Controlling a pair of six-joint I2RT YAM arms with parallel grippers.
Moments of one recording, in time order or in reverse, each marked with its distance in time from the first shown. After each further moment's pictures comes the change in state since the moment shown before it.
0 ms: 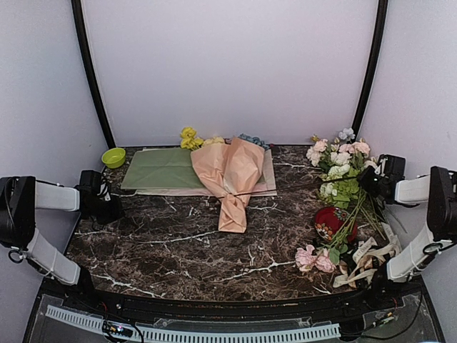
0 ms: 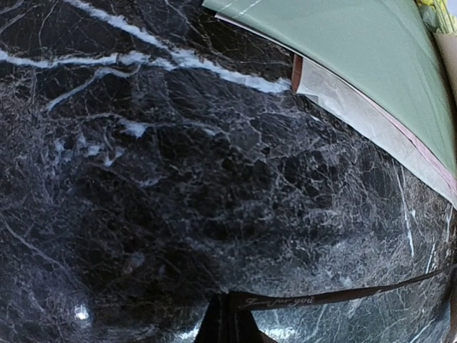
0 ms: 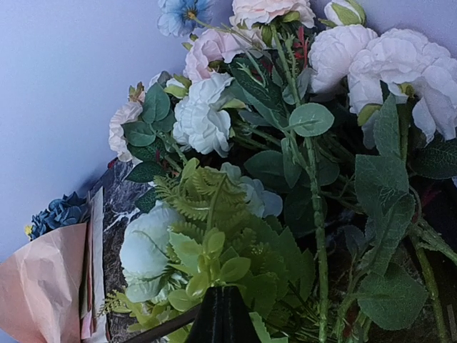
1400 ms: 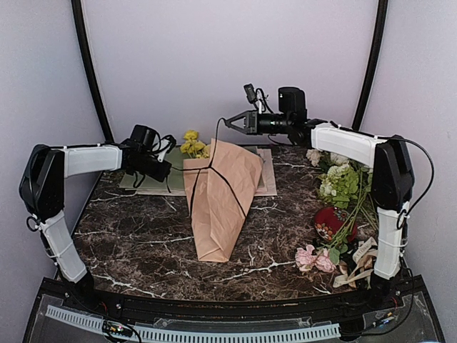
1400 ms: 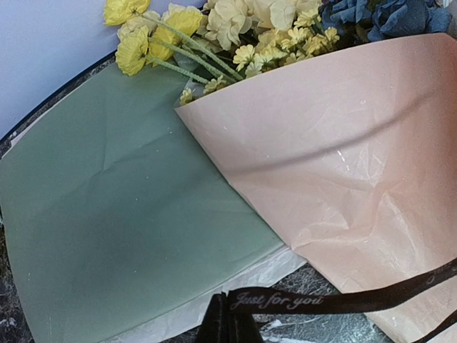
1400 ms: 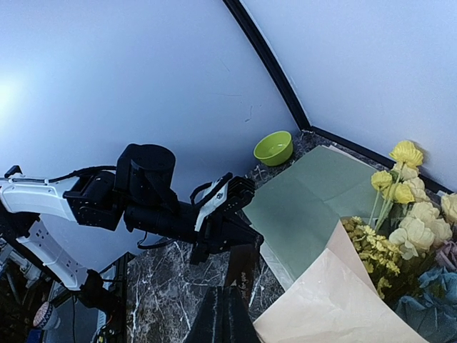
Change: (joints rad) left arm -0.420 0.354 0.668 -0.159 -0.151 0.550; right arm 0.814 0.536 1.087 -0.186 -0.490 -0.139
